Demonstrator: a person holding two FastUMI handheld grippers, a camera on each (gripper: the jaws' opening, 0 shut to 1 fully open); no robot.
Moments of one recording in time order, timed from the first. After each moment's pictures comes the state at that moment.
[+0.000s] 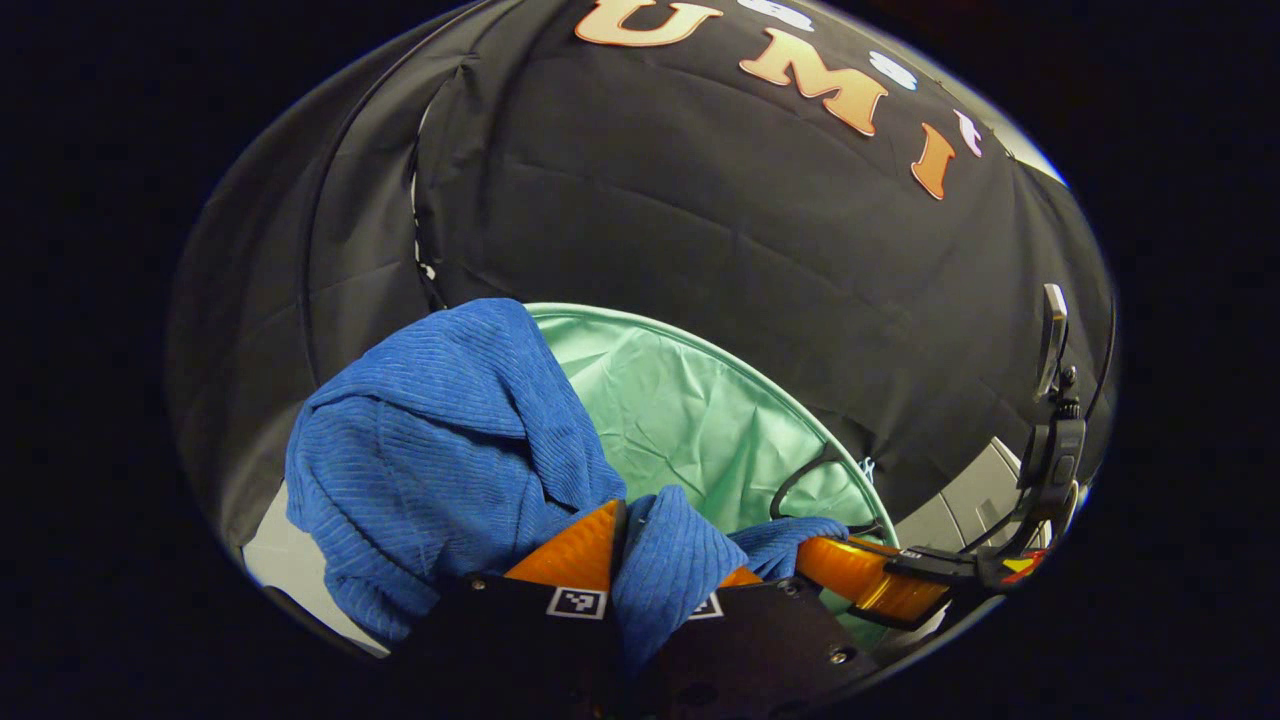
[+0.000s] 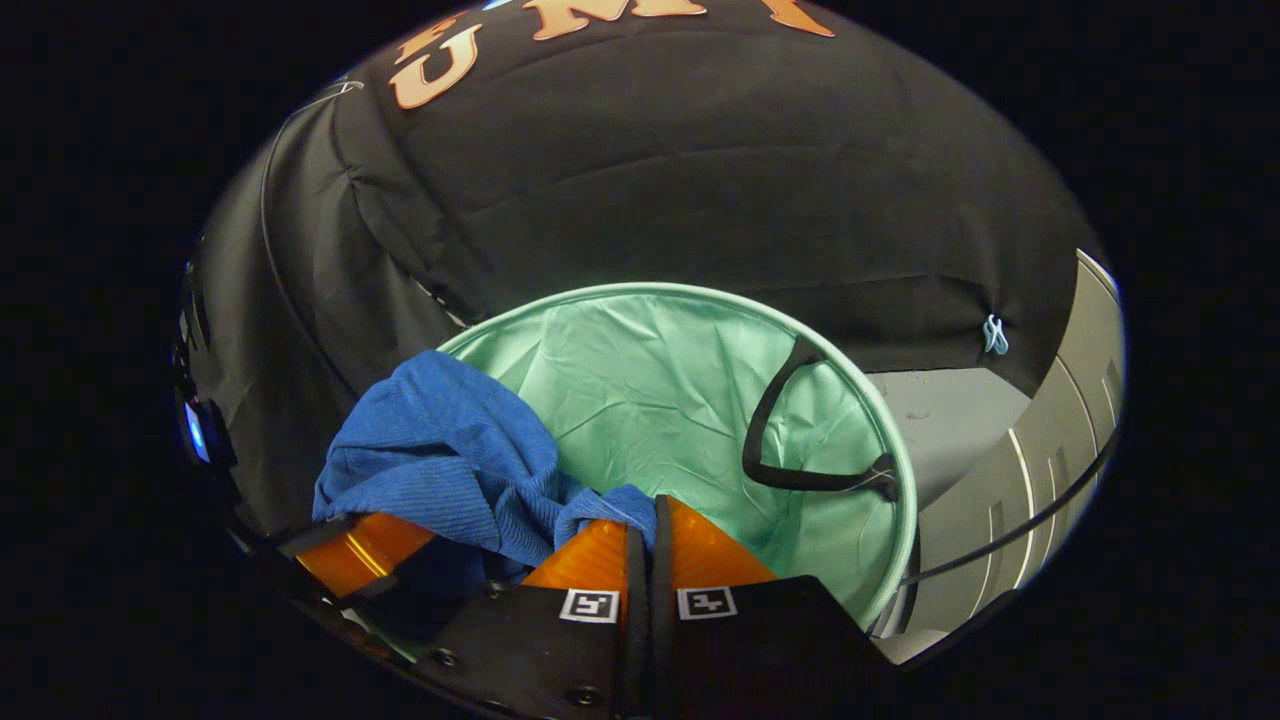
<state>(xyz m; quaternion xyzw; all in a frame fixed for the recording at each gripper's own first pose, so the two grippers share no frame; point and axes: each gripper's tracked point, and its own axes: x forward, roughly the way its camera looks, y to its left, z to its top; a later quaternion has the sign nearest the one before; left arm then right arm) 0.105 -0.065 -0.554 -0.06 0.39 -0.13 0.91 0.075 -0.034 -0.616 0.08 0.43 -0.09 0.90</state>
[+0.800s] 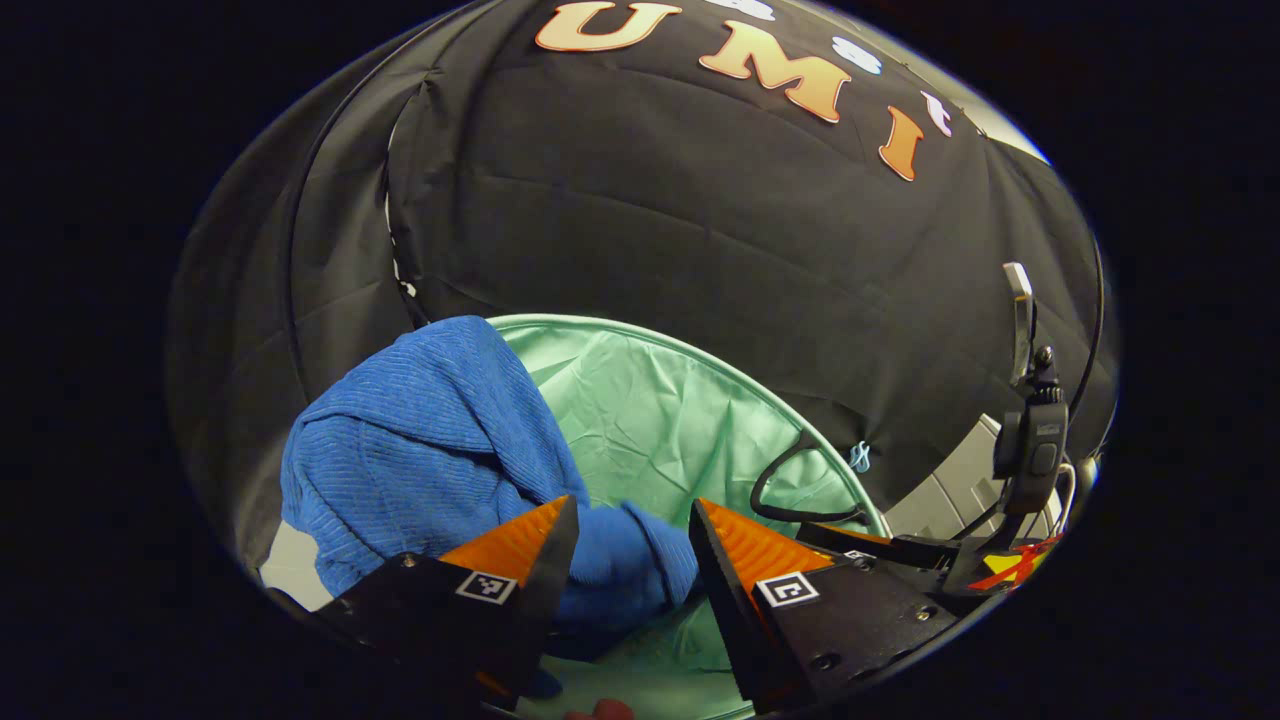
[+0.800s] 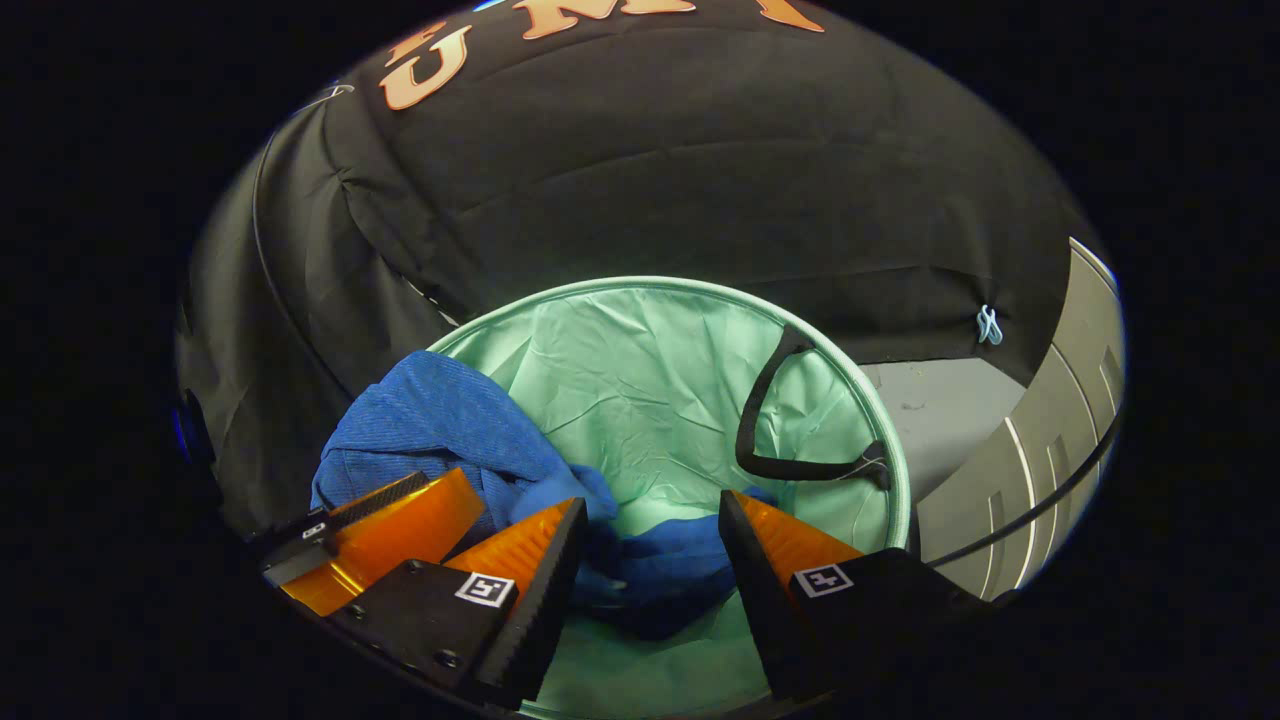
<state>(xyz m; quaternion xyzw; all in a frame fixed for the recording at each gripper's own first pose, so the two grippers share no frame) 0.093 -0.084 -0.542 -0.05 0.39 -0.16 0.91 0.074 -0.036 -0.618 0.10 0.43 -0.11 0.89</state>
